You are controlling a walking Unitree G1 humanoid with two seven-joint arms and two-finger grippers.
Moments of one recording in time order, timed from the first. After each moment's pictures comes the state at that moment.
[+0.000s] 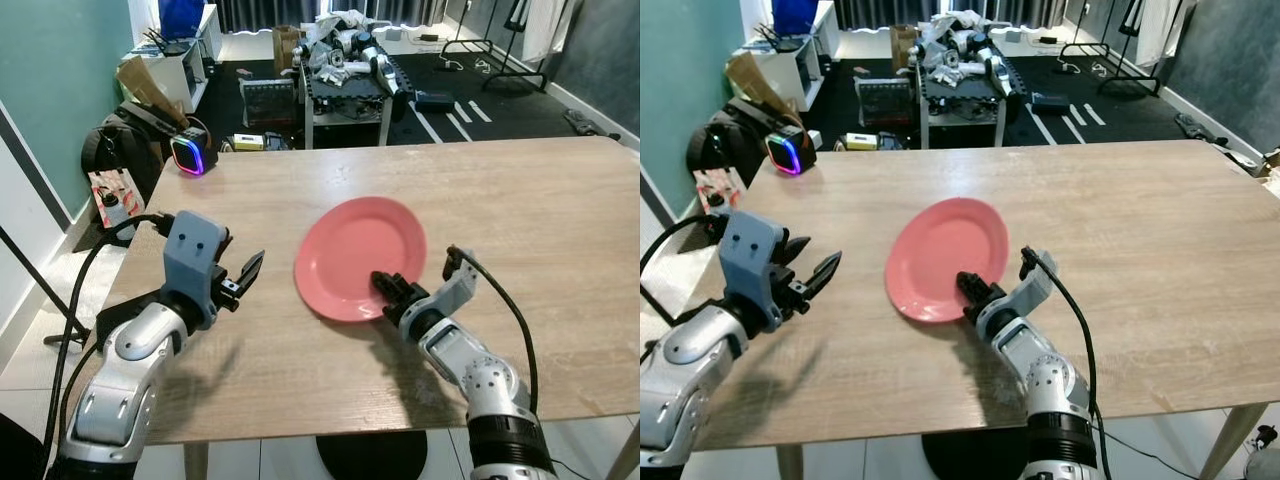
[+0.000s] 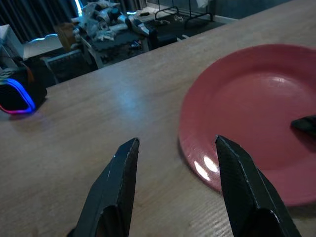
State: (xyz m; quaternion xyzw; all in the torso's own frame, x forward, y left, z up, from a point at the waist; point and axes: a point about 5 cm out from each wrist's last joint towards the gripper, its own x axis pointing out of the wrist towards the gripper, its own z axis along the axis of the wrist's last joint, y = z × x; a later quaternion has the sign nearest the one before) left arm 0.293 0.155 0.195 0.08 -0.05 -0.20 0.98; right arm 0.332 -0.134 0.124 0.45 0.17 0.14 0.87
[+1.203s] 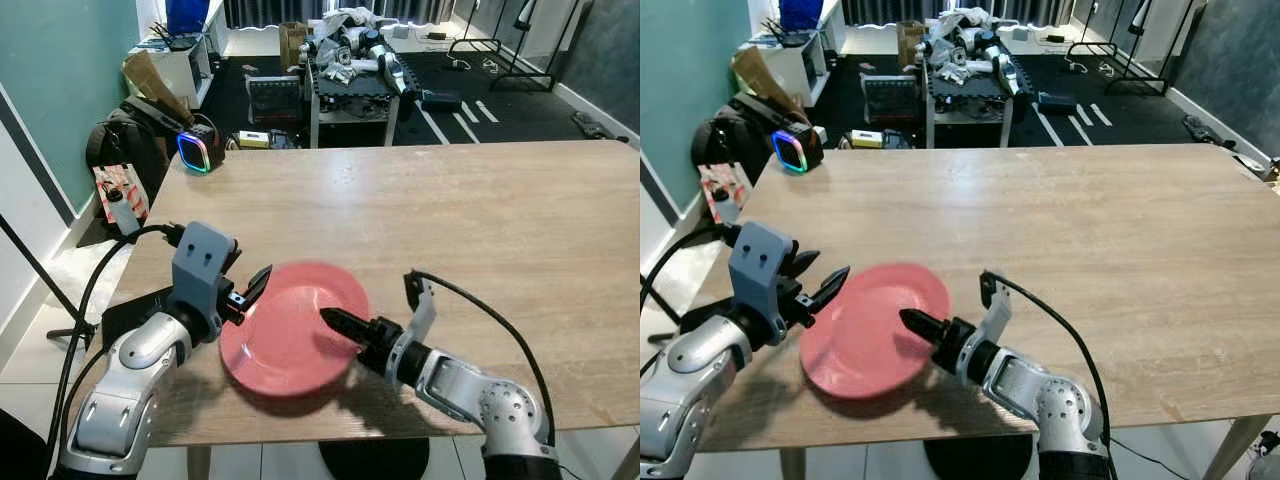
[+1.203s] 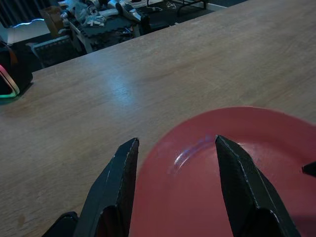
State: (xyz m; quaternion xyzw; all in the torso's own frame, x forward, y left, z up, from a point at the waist) left arm 0.289 0.149 0.186 0.08 -0.02 -0.21 0.97; right arm 0.291 -0.111 0.126 0.39 0.25 0.28 0.84
